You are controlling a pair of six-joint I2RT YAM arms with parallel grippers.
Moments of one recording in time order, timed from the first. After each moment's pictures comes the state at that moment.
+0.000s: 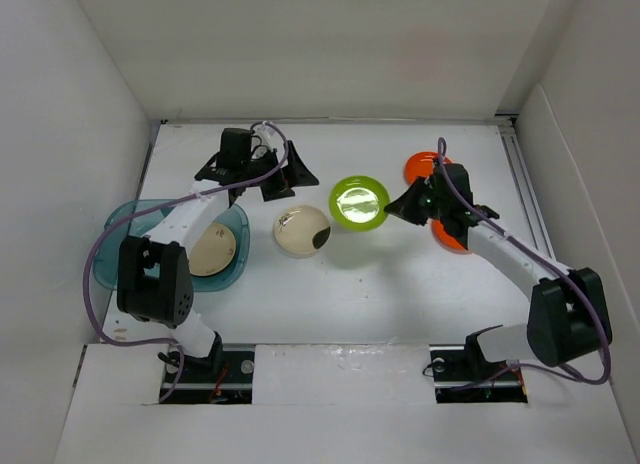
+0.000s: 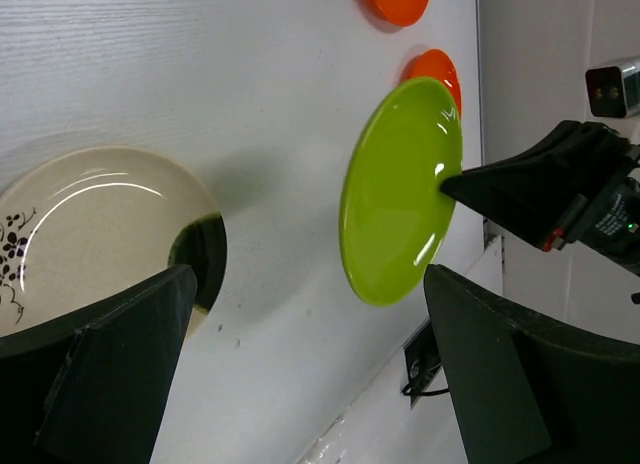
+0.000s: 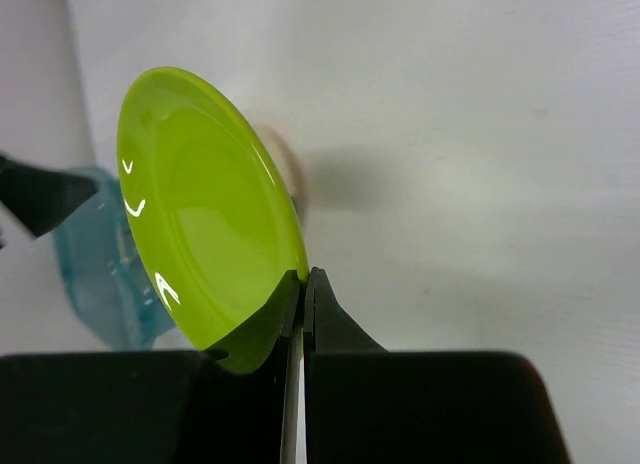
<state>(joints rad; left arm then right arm) -0.26 1.59 1.23 -0.31 0.63 -0.59 0.30 1.36 0.86 -0.12 -0.24 0.83</state>
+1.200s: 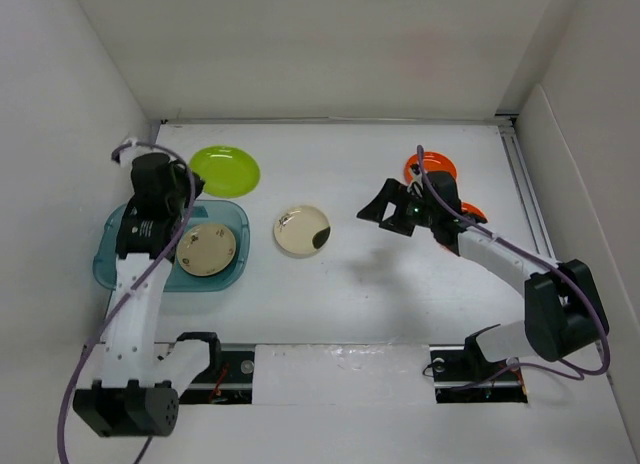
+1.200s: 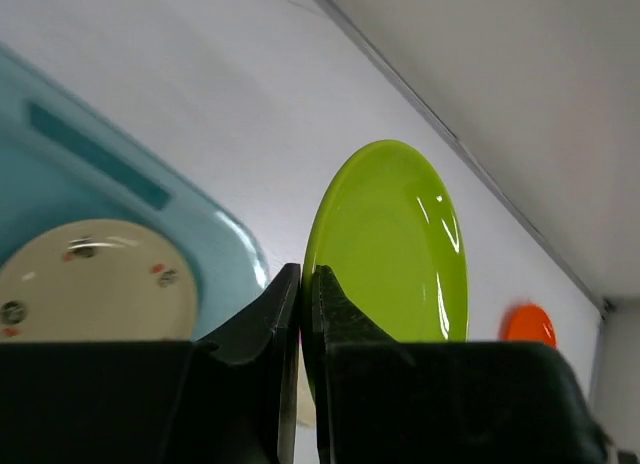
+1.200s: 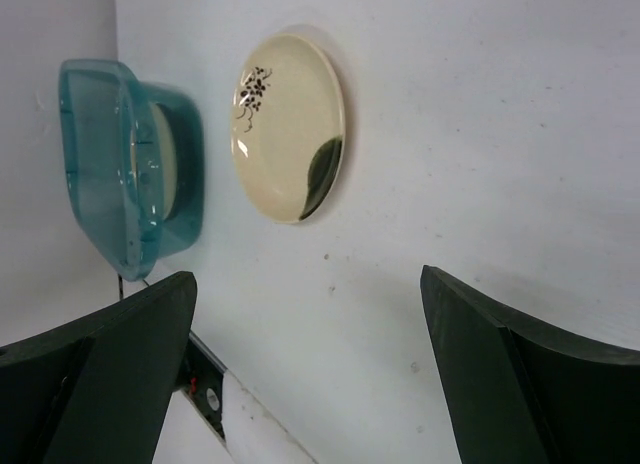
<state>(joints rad) -0.04 1.03 1.15 -0.55 -0.15 -0.73 0.38 1.39 0.82 0.02 -0.43 0.77</state>
